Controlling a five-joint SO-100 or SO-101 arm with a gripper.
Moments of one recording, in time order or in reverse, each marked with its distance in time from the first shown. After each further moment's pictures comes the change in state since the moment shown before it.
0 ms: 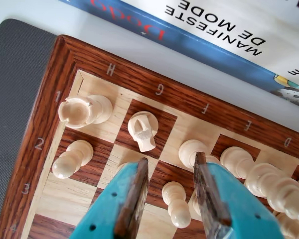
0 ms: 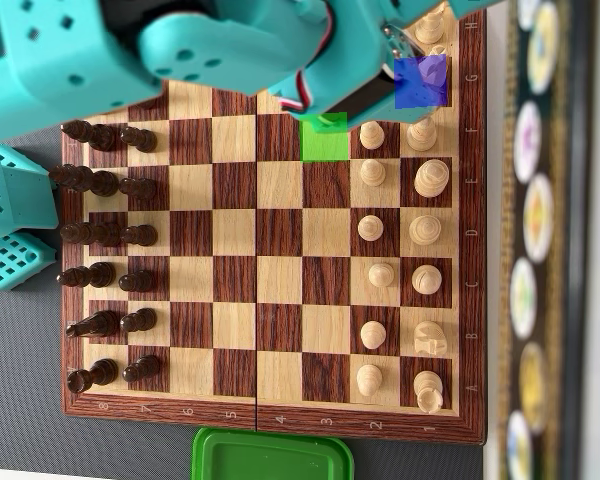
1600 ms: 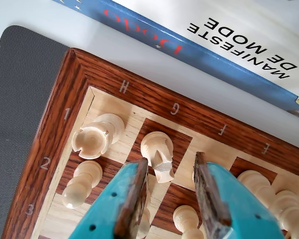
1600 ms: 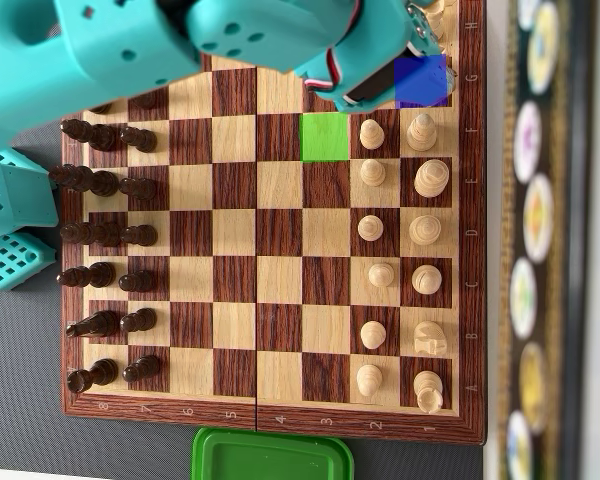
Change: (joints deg) arm -1.8 -6.3 -6.5 -0.1 0.0
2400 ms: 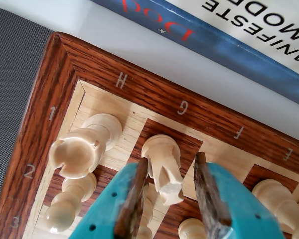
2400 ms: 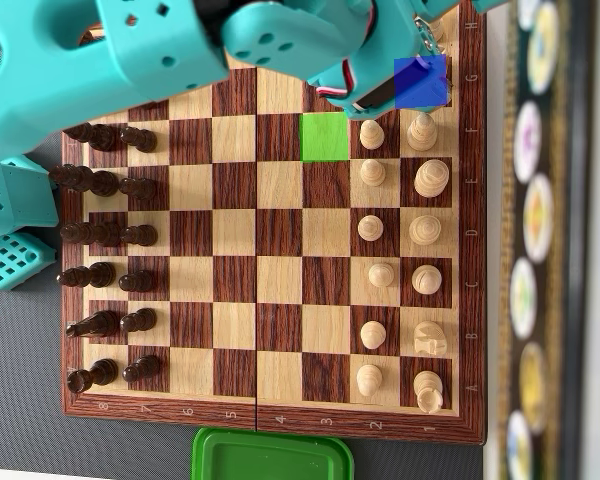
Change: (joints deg) arm 0.0 -4.5 -1.8 0.1 0.0
